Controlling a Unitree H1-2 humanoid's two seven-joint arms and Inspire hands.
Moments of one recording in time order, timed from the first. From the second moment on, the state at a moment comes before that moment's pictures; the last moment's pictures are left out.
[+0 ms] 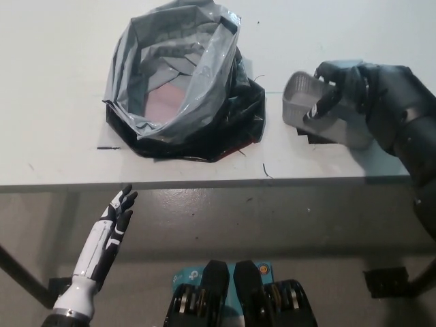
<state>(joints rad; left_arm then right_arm) -0.07 0.17 -0.01 0.01 0.12 -0.14 -0.09 -1.31 -0.23 0.62 1.38 -0.63 0.02 0.26</state>
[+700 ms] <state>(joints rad) -0.08 0.17 -0.01 0.01 0.13 -0.14 -0.09 -1.34 -0.28 -0.05 1.34 -0.28 0.02 0.18</state>
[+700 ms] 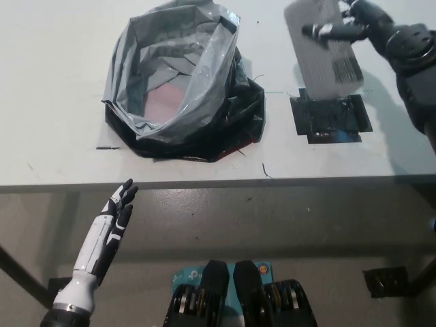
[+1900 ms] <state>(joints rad) -0.05 0.17 -0.03 0.02 0.14 -0.14 -0.09 -1.56 0.04 -0.07 1.27 -0.11 0.08 0.14</state>
